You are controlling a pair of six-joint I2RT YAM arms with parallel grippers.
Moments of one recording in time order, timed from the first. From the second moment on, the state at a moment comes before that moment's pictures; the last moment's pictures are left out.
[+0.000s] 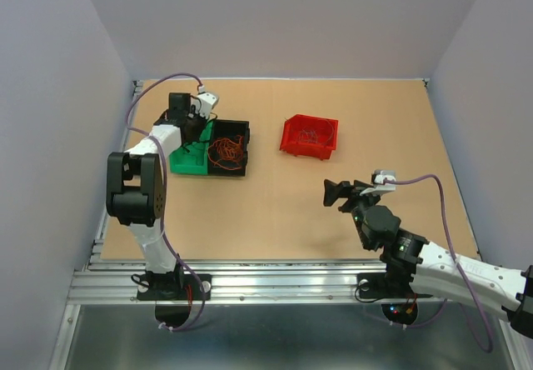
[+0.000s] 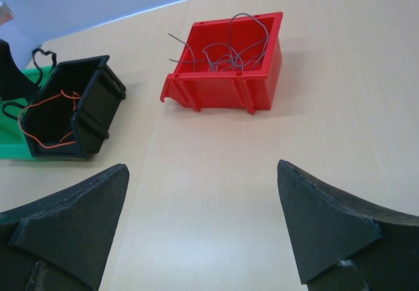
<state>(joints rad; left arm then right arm) -0.08 1.82 1.26 -0.20 0.09 0.45 1.02 0.63 0.28 0.28 0.89 0.42</state>
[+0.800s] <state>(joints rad) -0.06 1.98 1.31 -0.20 0.06 0.49 1.02 0.68 0.28 0.29 0.86 0.42</state>
